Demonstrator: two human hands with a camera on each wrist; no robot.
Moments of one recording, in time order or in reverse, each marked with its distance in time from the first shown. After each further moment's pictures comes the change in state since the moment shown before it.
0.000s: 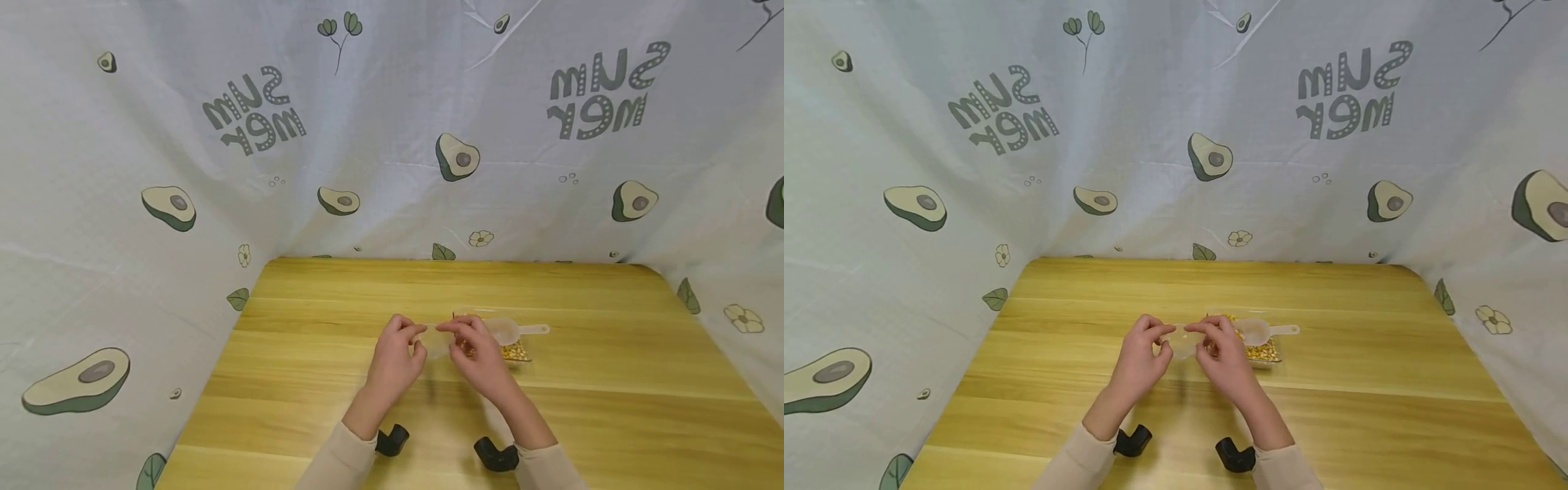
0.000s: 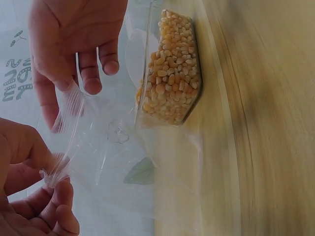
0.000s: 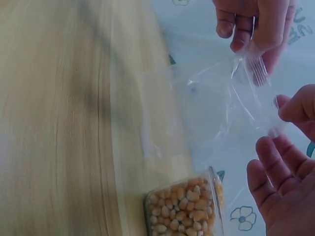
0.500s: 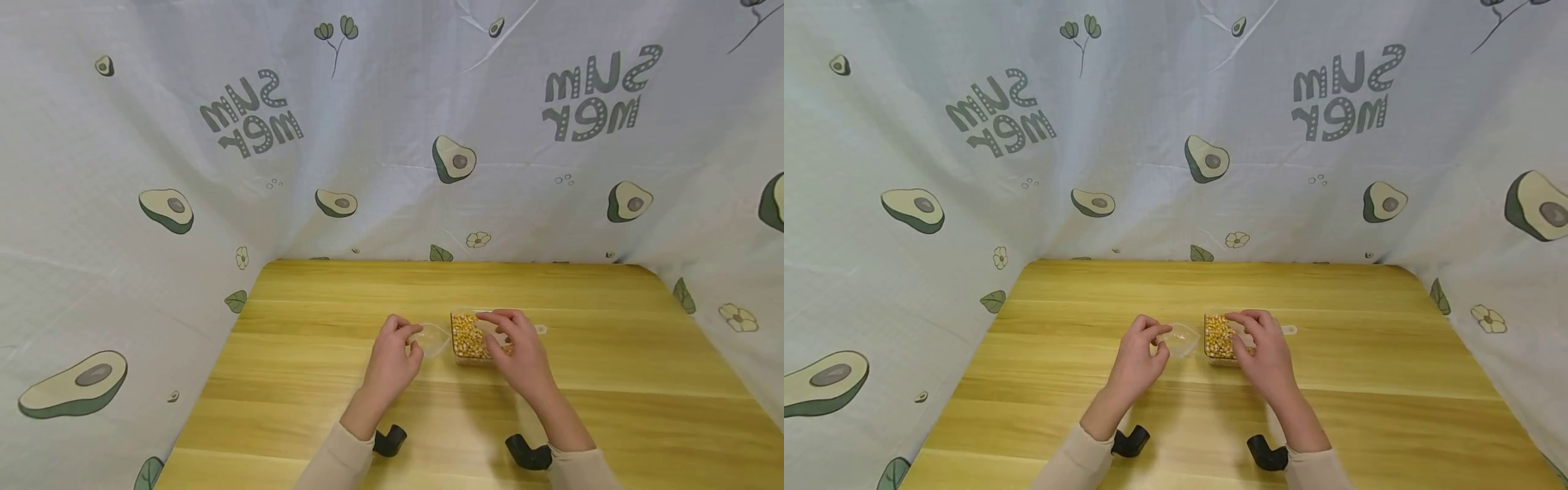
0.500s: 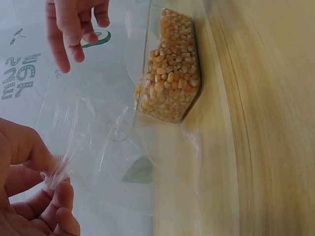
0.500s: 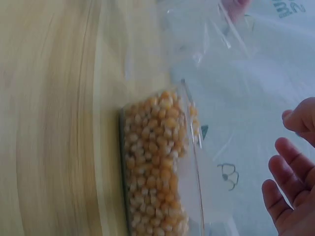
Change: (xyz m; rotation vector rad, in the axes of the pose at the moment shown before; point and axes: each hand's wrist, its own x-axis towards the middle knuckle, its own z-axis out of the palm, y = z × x) left_hand 0.001 -0.001 0.001 -0.005 -0.010 -0.027; right_hand -0.008 0.017 -0.049 -0.264 0.149 -0.045
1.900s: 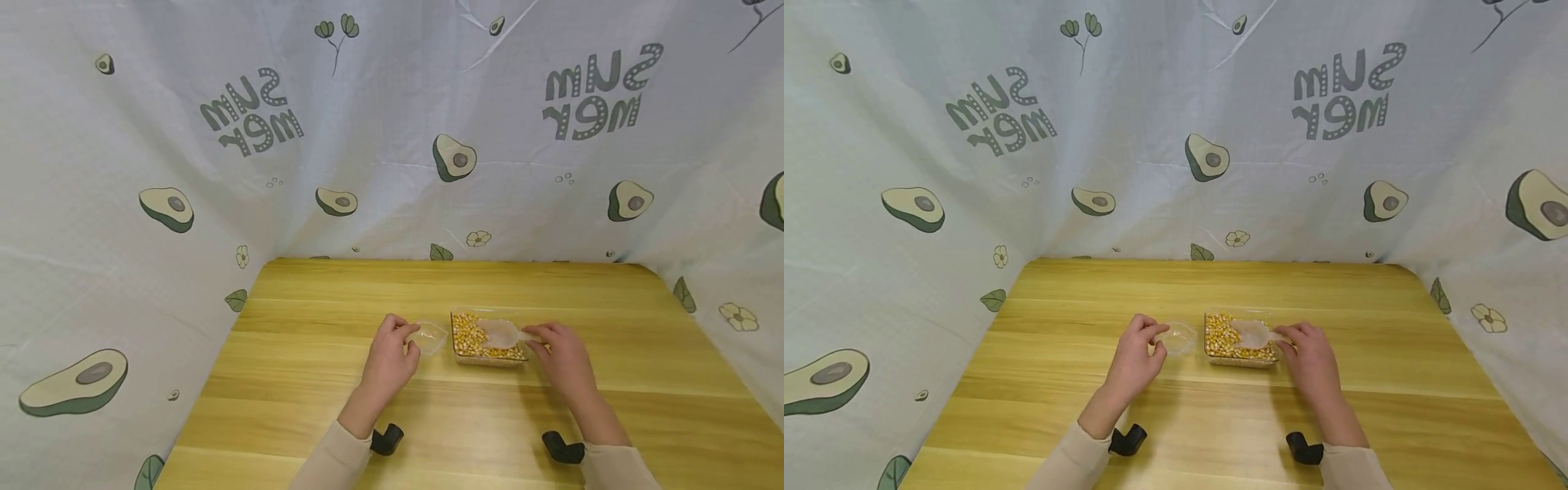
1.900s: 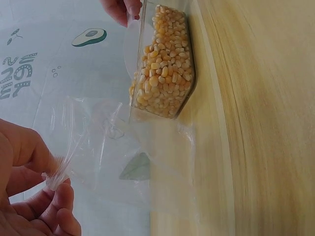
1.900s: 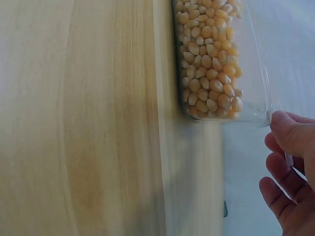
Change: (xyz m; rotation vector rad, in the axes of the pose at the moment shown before) left_hand -0.001 -0.003 -0.001 0.045 0.006 0.014; right_hand -0.013 0.068 -0.031 -0.272 0.005 -0.020
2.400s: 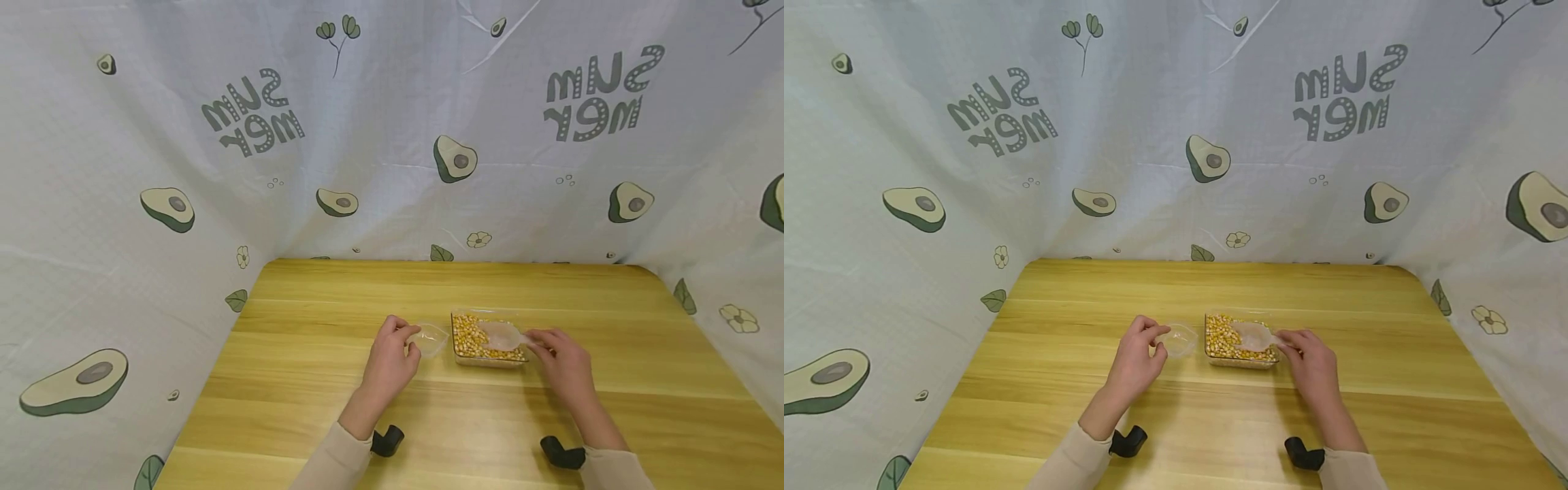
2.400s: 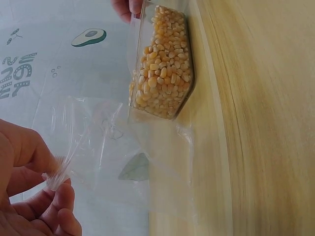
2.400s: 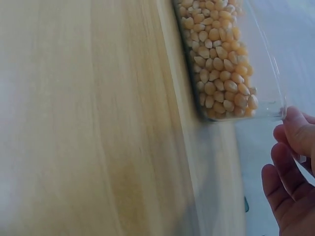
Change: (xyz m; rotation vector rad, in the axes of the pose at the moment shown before) left_hand -0.001 -0.002 0.002 -0.010 0.003 -0.011; right_hand -0.011 0.010 0.009 0.100 0.045 0.127
